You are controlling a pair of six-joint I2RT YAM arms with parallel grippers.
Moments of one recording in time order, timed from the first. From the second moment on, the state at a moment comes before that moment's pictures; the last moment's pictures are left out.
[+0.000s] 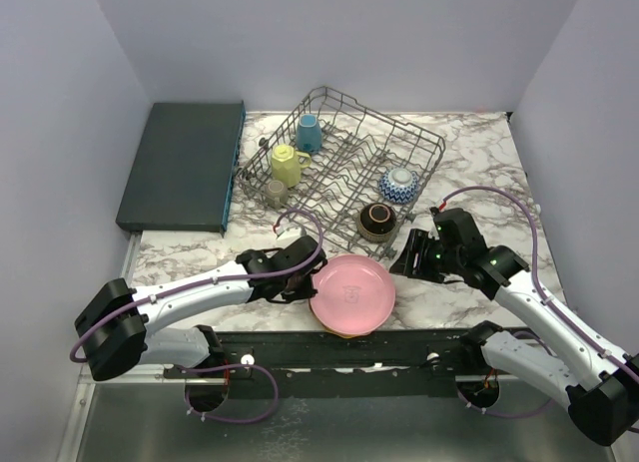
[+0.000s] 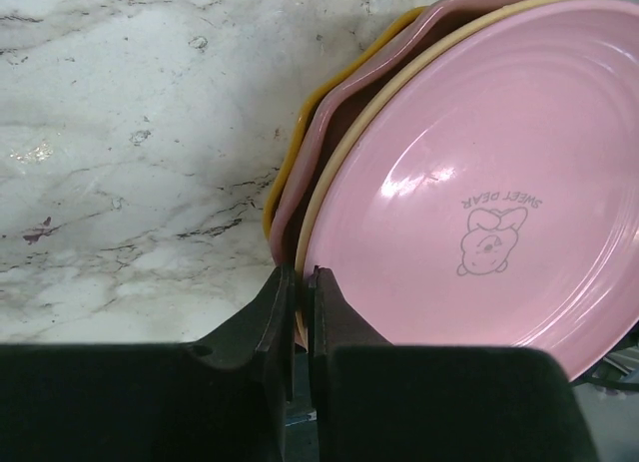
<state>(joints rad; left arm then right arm) -1.01 1.23 0.75 -0.59 -0.17 -1.08 0.53 0.88 0.71 -0.70 -0.15 0.71</state>
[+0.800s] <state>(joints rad) -0.96 1.06 0.91 -0.91 -0.30 -1.03 0.53 0.89 0.71 -0.70 -0.15 0.71</state>
